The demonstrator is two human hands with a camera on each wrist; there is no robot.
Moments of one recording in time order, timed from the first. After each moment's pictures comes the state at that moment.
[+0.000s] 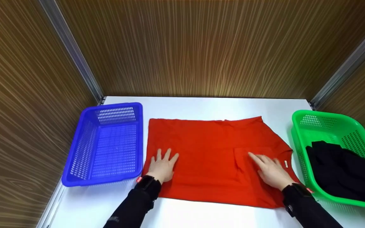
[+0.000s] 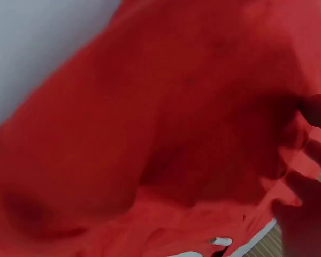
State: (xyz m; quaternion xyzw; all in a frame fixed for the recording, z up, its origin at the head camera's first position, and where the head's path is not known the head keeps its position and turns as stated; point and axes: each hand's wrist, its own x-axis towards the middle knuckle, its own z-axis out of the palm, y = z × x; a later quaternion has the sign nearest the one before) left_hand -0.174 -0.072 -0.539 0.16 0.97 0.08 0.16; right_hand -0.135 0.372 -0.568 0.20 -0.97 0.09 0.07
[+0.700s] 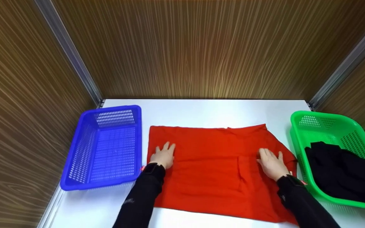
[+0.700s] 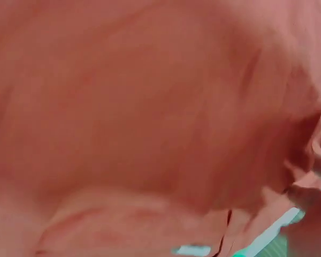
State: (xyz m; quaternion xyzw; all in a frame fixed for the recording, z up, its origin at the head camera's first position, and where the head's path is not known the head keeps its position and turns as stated) left_hand -0.217 -0.059 -0.529 0.09 0.97 0.15 0.16; right_hand -0.161 0.375 -0.570 0.12 -0.98 0.11 0.10
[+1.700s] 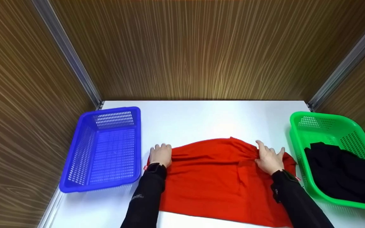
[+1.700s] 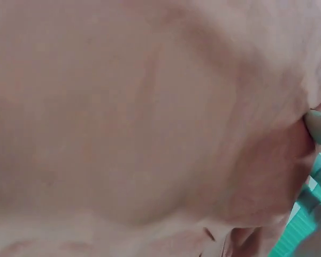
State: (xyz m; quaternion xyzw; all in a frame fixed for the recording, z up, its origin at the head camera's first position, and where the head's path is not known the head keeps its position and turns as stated) left_hand -0.232 -0.059 -0.553 0.11 0.99 0.08 0.02; right_hand -0.186 0.370 -0.563 0.04 -0.99 0.15 0.03
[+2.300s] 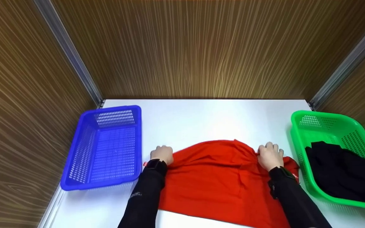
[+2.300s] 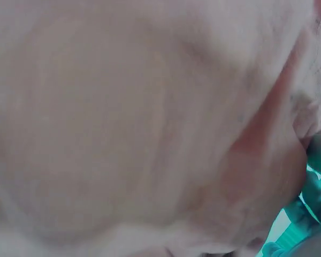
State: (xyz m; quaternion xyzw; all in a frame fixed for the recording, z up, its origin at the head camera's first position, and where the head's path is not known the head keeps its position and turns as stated) left_hand -0.236 -0.054 -0.532 0.07 0.98 0.12 0.15; right_hand -0.186 0.365 -0.565 0.01 -0.99 0.12 0.08
